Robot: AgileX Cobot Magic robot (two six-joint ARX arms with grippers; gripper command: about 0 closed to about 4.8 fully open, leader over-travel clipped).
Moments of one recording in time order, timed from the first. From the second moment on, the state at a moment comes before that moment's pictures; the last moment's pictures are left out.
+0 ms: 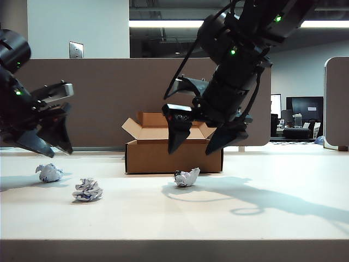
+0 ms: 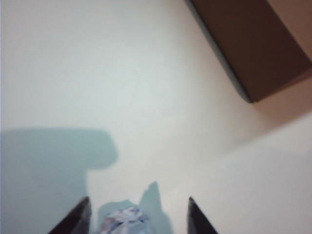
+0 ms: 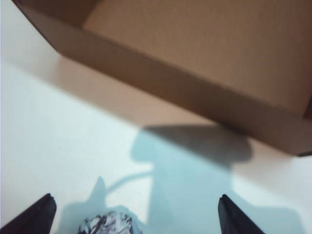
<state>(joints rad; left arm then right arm) -0.06 1.68 1.00 -0.15 0.33 0.17 0.56 1.82 1.17 -0.14 0.01 0.07</state>
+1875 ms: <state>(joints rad) -0.12 1.74 1.00 -0.21 0.09 0.23 0.58 1.91 1.17 -0.19 -0.02 0.11</state>
